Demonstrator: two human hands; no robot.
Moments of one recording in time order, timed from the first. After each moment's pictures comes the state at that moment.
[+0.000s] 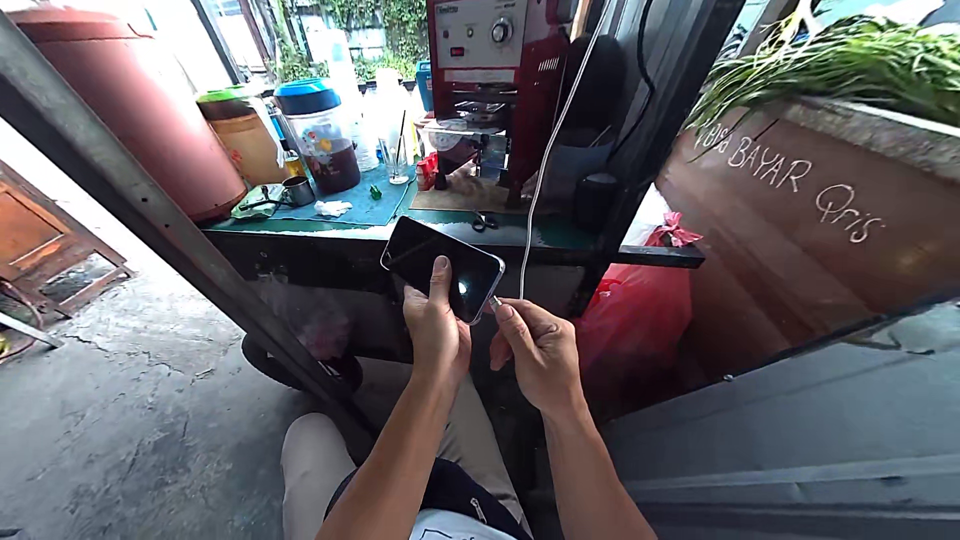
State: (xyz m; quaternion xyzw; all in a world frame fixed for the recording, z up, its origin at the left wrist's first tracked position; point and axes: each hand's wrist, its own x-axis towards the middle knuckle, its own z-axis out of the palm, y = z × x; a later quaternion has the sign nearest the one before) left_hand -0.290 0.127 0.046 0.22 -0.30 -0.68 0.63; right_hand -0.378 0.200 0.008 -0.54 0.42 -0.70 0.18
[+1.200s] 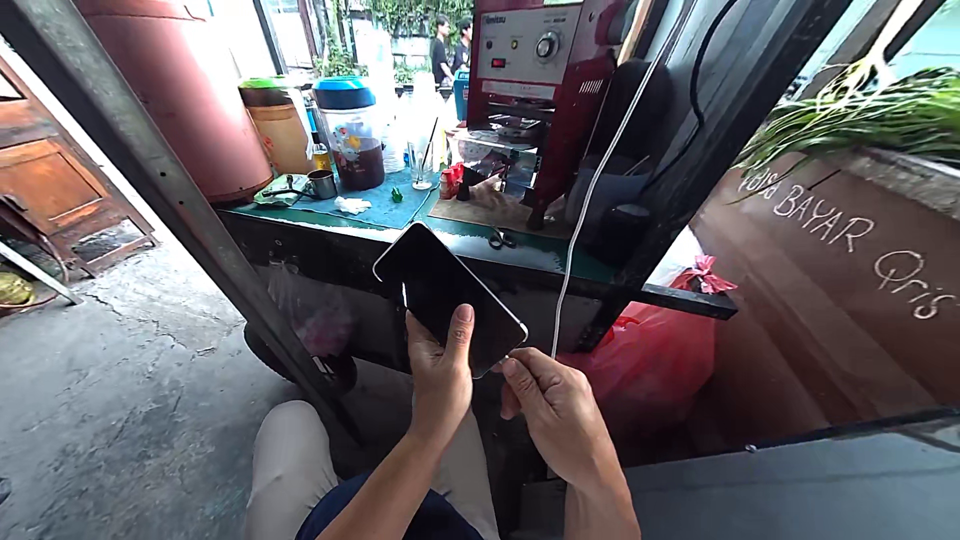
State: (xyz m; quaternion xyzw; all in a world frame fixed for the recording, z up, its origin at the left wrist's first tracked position) left_hand -0.292 0.142 0.010 0.18 -0.44 -0.54 0.70; right_hand -0.404 0.219 0.004 -0.63 0.52 -0.55 0.16
